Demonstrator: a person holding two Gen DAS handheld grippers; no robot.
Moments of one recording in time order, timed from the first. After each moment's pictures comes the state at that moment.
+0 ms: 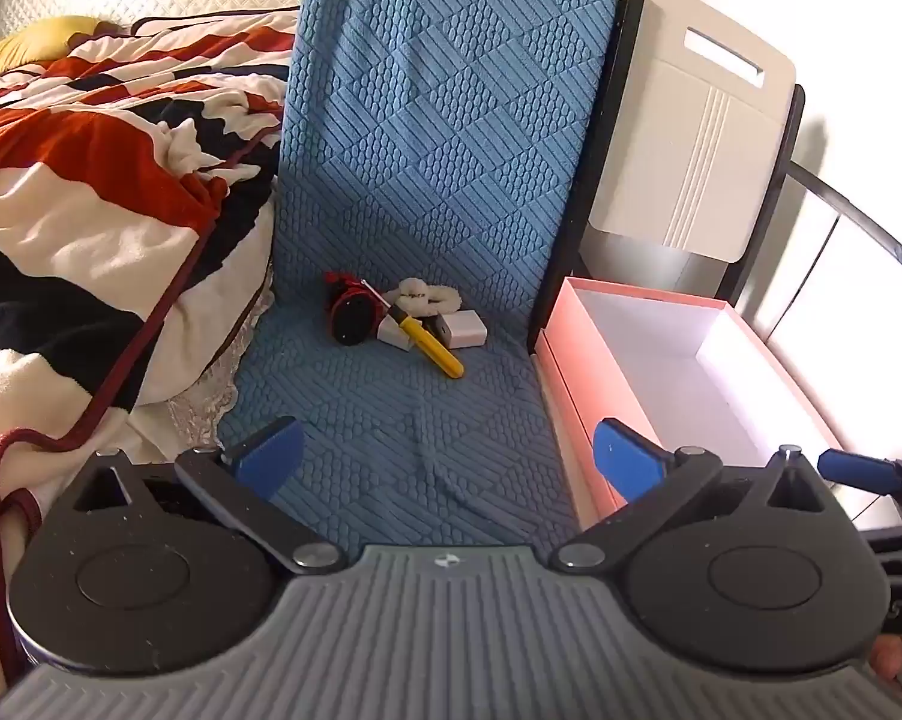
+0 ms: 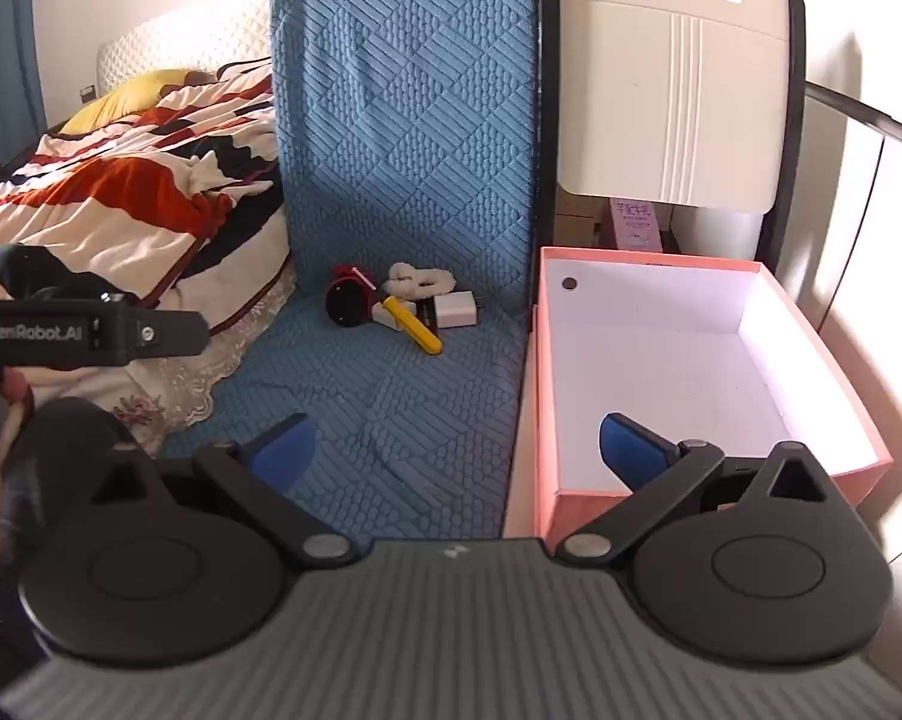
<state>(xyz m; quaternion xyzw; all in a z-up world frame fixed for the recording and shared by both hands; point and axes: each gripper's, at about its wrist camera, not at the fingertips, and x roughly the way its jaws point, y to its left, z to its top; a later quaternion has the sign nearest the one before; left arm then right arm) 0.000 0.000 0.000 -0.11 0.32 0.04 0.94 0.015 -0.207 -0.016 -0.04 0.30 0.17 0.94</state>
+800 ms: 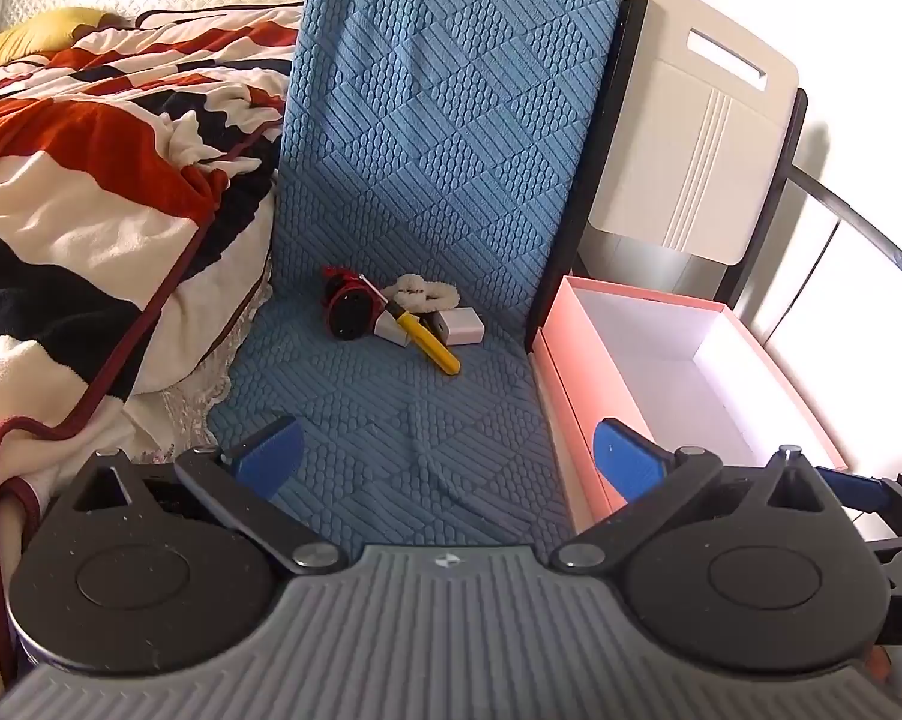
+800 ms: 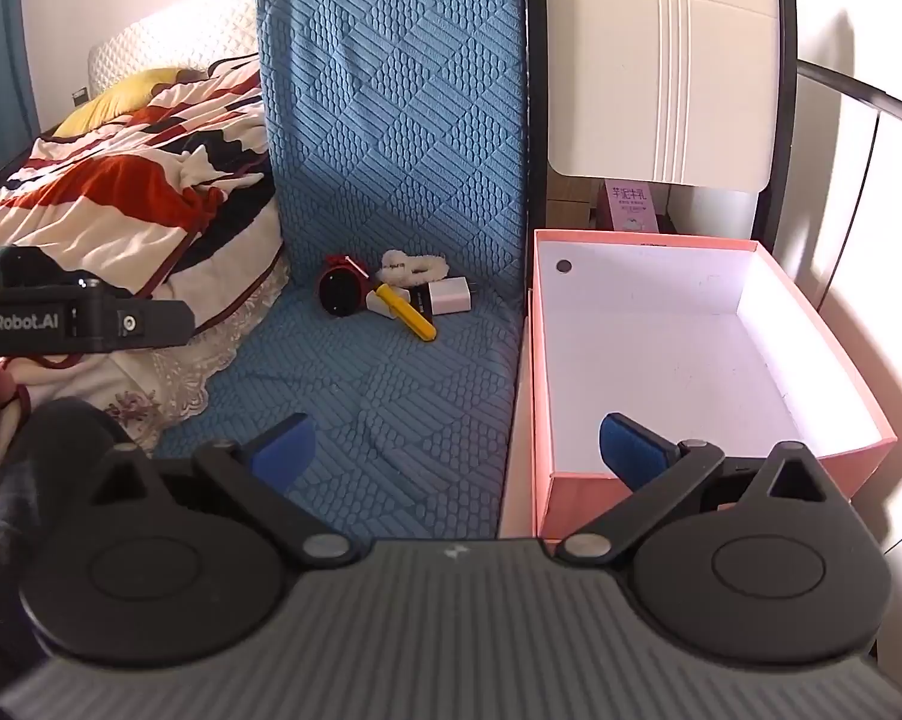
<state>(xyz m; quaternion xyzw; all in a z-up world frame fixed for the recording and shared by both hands) -0.003 -0.002 -0.004 -0.12 0.32 0.04 0.94 0.017 -0.214 -0.021 -0.01 0.32 0.18 0.93</state>
